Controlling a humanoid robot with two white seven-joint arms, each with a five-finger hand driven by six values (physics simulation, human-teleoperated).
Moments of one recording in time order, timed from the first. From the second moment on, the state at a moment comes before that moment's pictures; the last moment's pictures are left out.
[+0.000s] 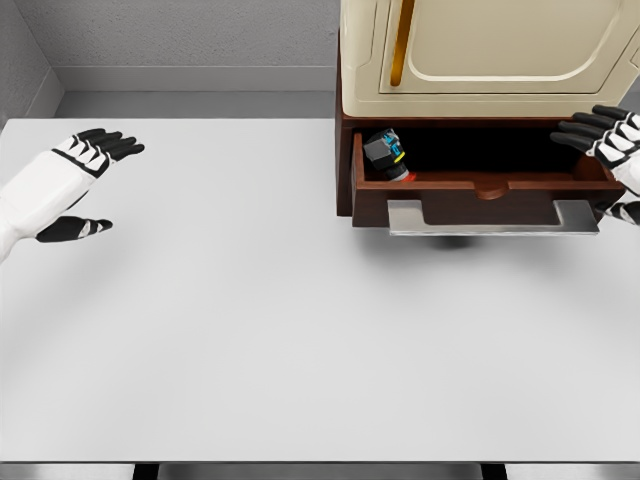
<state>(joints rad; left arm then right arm) -0.11 0.65 0.03 -1.59 -0.58 -0.61 -0.17 -0.06 -1.09 0.13 -1.63 0.46 -0.61 -0.18</state>
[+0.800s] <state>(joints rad) -0.11 0.65 0.03 -1.59 -0.58 -0.61 -0.17 -0.17 -0.98 0.16 -1.56 0.48 -0.61 -0.16</state>
